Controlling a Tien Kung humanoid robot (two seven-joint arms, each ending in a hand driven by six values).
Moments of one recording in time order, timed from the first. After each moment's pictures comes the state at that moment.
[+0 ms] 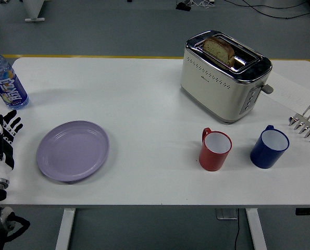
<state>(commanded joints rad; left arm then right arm) -0.09 0.12 -1.51 -1.05 0.95 0.12 -0.47 0.10 -0.04 1.48 0.23 -1.12 -0.21 -0.41</state>
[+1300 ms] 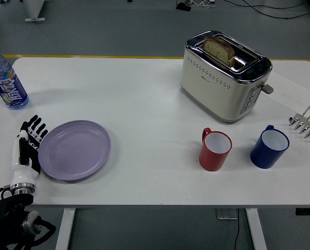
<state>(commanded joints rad) -0.10 0.03 -1.43 -1.04 0.92 0.13 -0.50 0.10 -0.04 1.48 0.23 -1.13 -0.20 -0.41</state>
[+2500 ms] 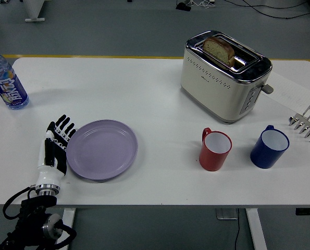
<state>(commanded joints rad) -0.09 0.00 -1.25 -1.10 0.81 0.15 -0.52 0.10 -0.04 1.49 0.23 -1.16 -0.20 -0.41</state>
